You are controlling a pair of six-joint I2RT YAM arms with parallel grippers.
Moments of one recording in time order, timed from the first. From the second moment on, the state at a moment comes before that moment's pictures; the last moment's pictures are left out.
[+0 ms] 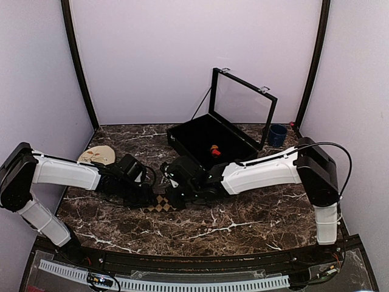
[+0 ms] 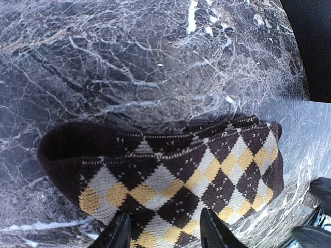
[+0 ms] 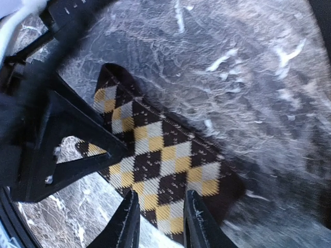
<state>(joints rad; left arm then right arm) -0.69 1.51 0.71 -0.31 0.12 -0.83 1.18 2.06 1.47 -0.22 0.17 0.43</state>
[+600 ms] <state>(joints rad) -0.69 1.51 0.72 -0.32 0.12 -0.82 1.16 2.13 1.30 0.07 0.06 0.53</state>
